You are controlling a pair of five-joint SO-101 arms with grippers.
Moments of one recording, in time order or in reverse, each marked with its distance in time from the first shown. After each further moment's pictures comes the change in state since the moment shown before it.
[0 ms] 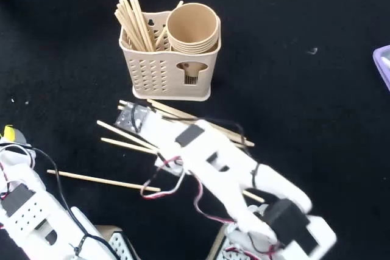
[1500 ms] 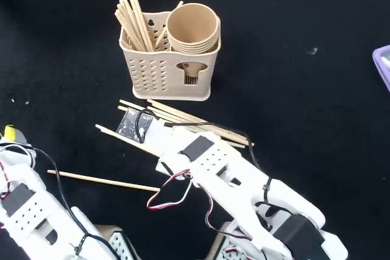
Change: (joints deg) left arm 0.0 0.0 0.0 0.0 0.0; right arm -1.2 -8.1 6.4 -3.0 1.1
